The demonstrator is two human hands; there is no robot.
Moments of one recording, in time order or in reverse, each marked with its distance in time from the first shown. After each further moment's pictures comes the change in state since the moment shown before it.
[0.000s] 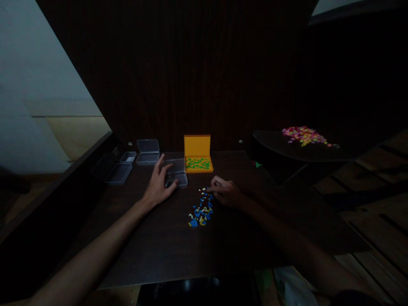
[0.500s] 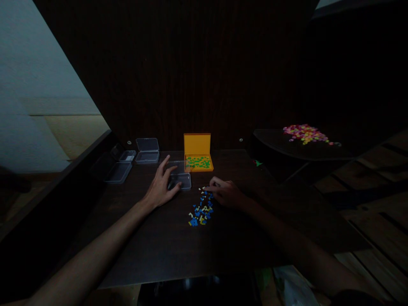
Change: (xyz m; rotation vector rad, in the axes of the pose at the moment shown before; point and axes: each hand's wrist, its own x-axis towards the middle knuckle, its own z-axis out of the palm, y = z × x) left_hand -0.002 0.009 -0.001 -0.032 -0.071 0.073; right_hand -0.001 -0.006 0.000 -0.078 -0.125 0.051
